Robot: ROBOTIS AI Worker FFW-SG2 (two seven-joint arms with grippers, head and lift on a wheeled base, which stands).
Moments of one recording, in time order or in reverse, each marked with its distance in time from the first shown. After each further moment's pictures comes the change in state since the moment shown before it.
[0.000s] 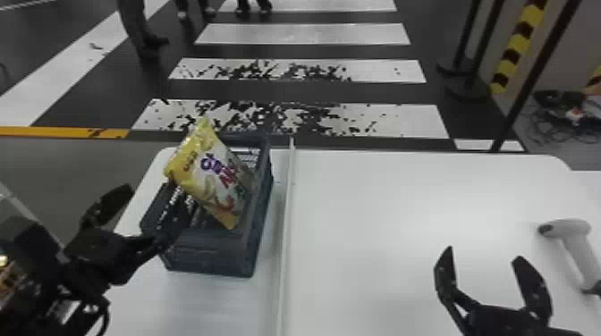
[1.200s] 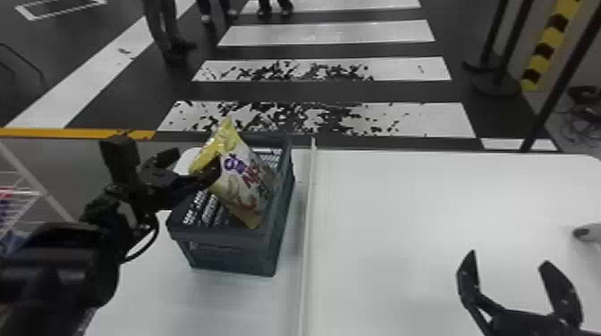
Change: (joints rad) left arm -0.536 0.057 -0.137 0.461 -0.064 0.230 -0.084; right arm -0.009 0.000 0.004 0.001 0.003 0.040 0.000
